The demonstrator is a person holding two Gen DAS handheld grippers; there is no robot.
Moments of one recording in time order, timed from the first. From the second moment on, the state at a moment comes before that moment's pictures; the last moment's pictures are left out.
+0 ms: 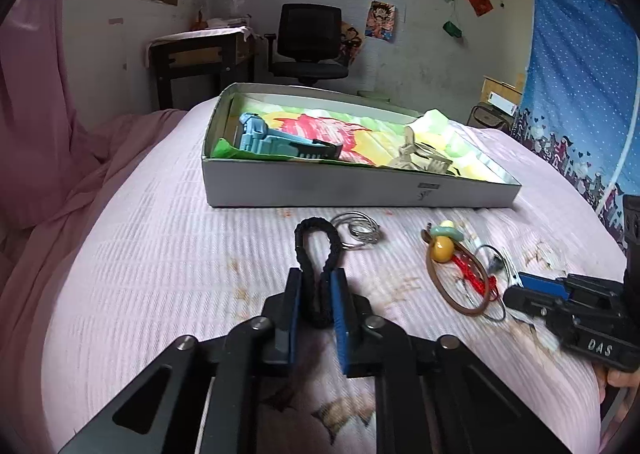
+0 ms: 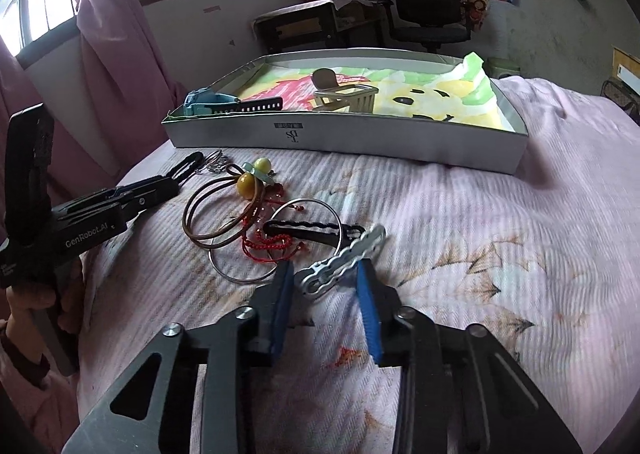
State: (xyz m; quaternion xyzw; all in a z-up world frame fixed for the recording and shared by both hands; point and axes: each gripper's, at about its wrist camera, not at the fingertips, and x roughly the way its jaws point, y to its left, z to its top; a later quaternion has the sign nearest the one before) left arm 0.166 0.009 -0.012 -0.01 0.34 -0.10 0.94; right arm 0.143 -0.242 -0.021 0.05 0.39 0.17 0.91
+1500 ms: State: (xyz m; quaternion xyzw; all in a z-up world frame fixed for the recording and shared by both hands) left arm 0.222 -0.046 0.058 -0.05 0.30 -0.12 0.95; right arm 0.195 -0.269 0.043 0.07 0.25 0.15 0.95
